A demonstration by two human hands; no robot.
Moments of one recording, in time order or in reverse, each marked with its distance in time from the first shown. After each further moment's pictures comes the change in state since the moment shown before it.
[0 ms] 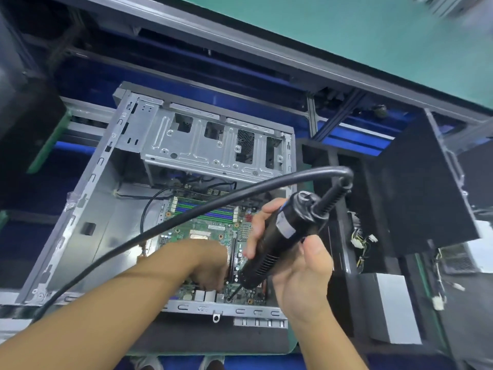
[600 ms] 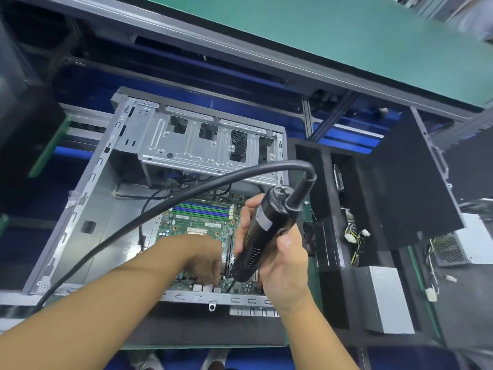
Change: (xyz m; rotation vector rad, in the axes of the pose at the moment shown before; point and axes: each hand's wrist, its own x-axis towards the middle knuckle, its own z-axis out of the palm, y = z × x) left_hand 0.004 -0.012 0.006 -0.092 0.046 0.022; right_hand -0.006 0.007 0.003 -0.003 0.026 -0.059
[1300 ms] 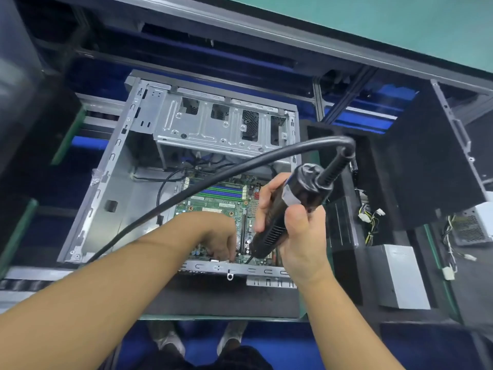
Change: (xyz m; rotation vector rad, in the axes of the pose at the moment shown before) left_hand 0.014 -0.009 0.006 0.007 0.003 -0.011; right_hand -0.005 -0.005 0.004 -0.093 -0.001 -0.092
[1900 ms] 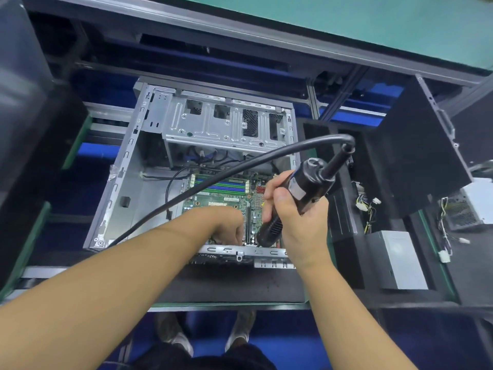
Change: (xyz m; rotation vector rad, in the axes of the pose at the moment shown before) left_hand -0.002 0.006 0.007 0.068 0.127 0.013; right_hand -0.017 -0.002 0.008 -0.235 0.187 -0.100
